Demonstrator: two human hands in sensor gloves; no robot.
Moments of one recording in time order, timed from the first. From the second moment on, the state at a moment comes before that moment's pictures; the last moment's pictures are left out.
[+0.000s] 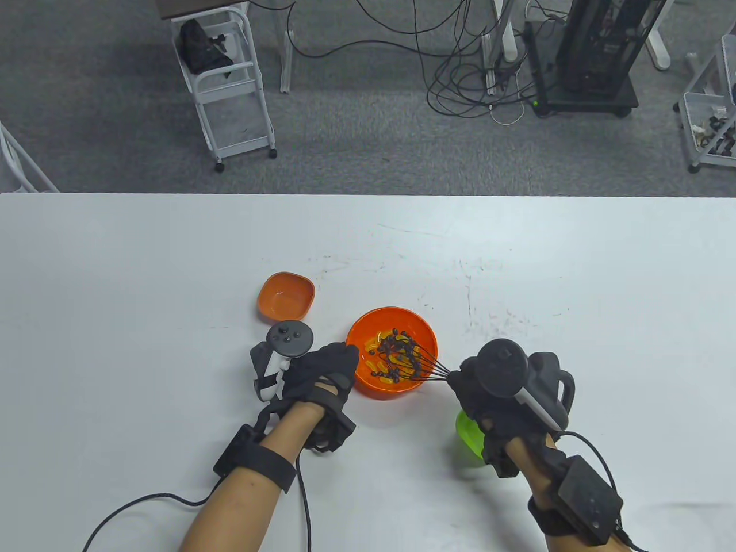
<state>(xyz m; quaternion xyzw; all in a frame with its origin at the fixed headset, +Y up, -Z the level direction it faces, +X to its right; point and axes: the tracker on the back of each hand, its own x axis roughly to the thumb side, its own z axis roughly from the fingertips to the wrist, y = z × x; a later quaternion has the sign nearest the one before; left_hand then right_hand) -0.143 -0.796 -0.292 -0.25 0.06 0.44 0.86 0.161 -0.665 -0.230 0.01 0.01 0.99 0.13</state>
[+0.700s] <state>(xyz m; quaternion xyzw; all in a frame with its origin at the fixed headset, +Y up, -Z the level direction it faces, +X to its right) -0.145 -0.796 -0.291 -0.25 0.08 0.46 0.85 0.158 -0.682 -0.238 0.05 0.09 0.97 0.22</state>
